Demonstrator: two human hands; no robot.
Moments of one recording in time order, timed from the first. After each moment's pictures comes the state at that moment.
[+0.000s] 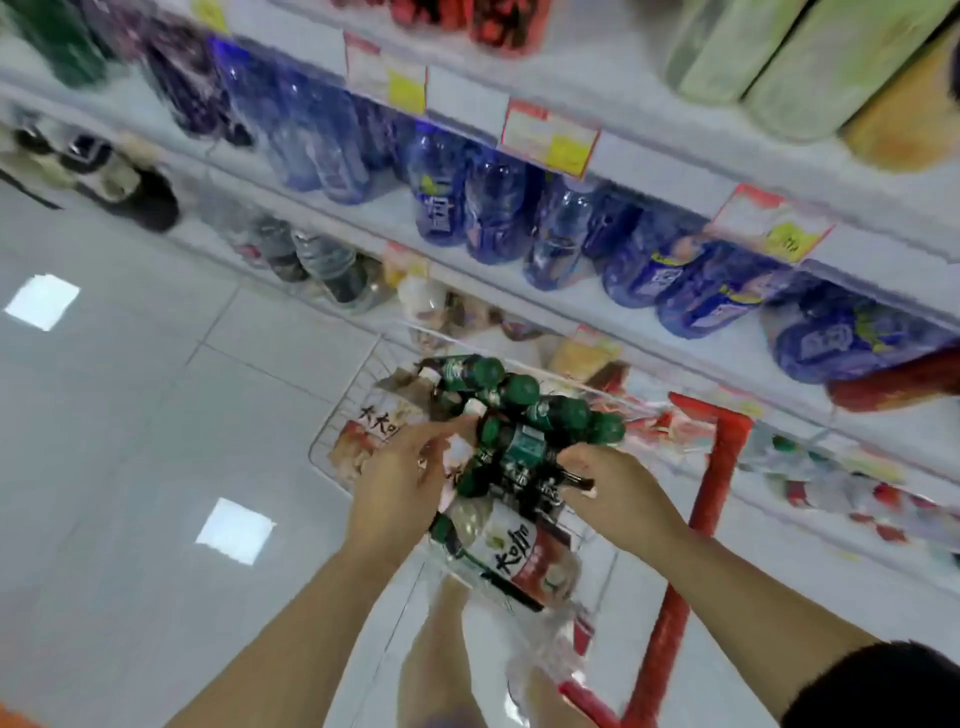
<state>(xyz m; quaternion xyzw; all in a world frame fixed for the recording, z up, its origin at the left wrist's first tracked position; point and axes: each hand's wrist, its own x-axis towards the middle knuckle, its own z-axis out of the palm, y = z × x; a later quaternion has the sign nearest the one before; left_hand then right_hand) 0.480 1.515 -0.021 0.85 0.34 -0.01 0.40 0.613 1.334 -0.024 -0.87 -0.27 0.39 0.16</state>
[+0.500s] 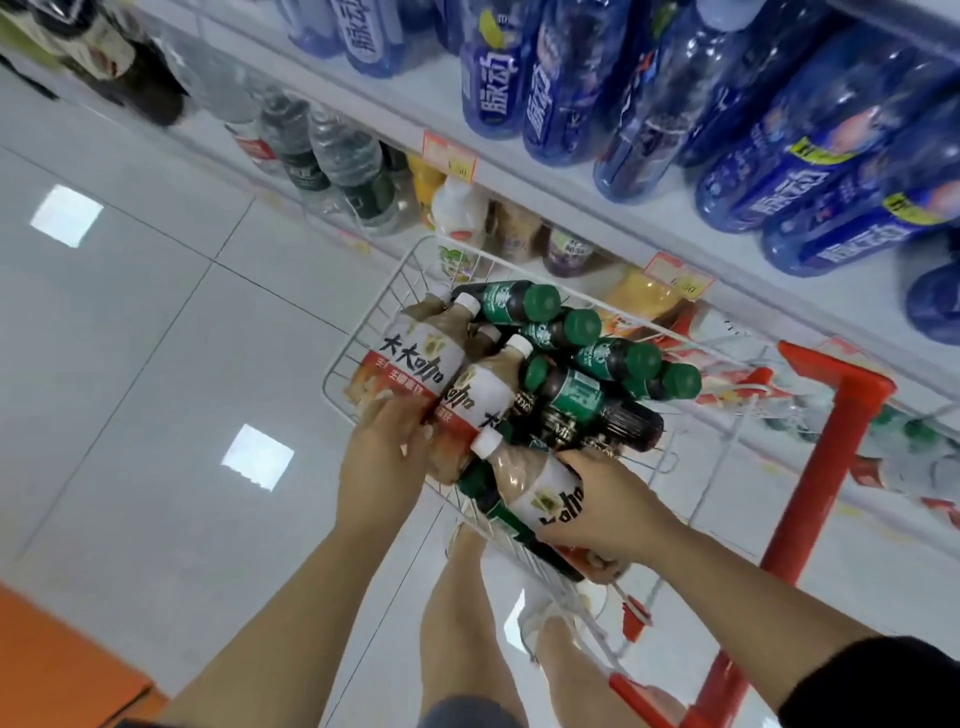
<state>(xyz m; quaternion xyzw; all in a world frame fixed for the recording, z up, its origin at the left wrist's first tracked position) 0.435 1.530 -0.102 0.81 0.45 0.01 0.39 0.565 1.348 -0.107 -0.83 -0.29 0.47 0.10</state>
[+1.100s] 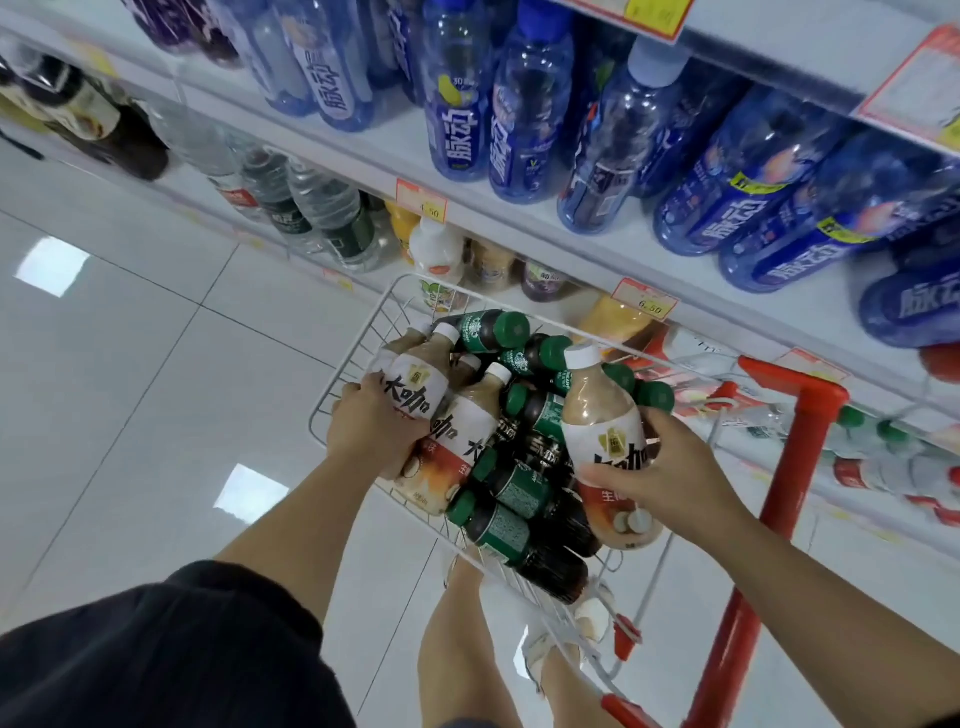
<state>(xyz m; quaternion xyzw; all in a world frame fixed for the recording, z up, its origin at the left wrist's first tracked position) 0.494 1.581 -0.124 0.80 0.49 -0.24 0.27 0.611 1.336 -0.056 -0.87 -0.08 0.37 0.31</state>
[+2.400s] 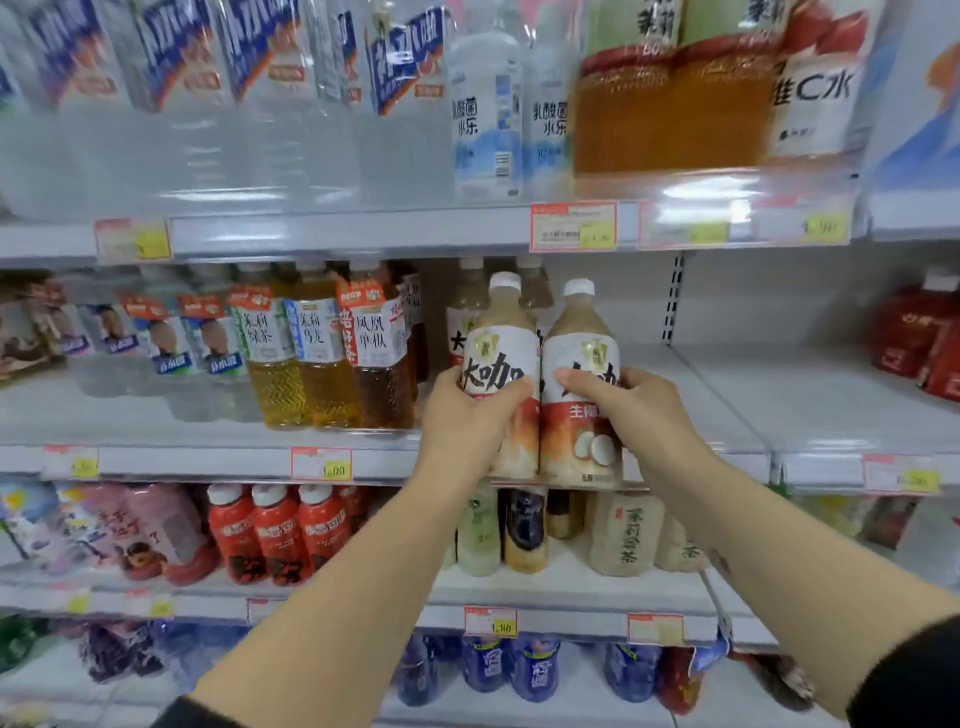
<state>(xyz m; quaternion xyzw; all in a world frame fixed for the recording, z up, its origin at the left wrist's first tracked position) 0.699 1.404 0.410 0.73 0.09 0.22 0.65 0.728 1.254 0.421 -0.73 -0.06 -0.02 0.68</state>
